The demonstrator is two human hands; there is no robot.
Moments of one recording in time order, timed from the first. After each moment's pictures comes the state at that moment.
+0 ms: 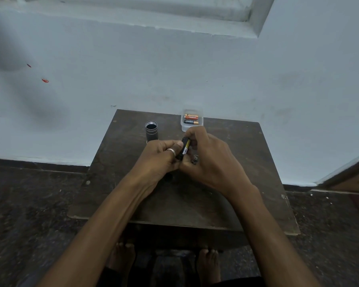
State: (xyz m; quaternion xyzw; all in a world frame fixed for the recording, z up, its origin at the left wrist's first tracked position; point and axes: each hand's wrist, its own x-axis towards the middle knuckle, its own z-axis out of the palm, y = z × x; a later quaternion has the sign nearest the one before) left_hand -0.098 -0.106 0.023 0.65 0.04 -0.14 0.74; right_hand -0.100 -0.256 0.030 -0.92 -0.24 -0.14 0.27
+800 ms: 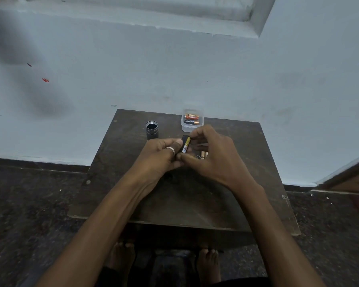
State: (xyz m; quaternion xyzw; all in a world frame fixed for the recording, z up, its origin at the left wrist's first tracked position) left_hand -0.097 -0.107 0.025 0.62 0.06 -0.14 0.77; right_hand -0.095 -0.265 0.031 -0.90 -0.18 -0.10 0.39
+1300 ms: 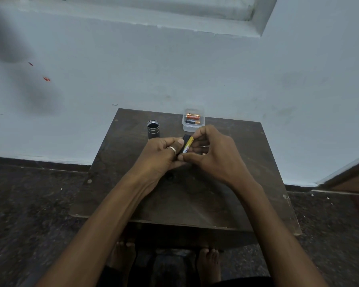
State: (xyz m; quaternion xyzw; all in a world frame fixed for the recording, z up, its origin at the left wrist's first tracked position) left_hand -0.098 -0.106 0.025 0.63 0.05 -0.14 0.76; right_hand -0.093 -0.262 0.031 -0.87 -0.12 -0.04 0.47
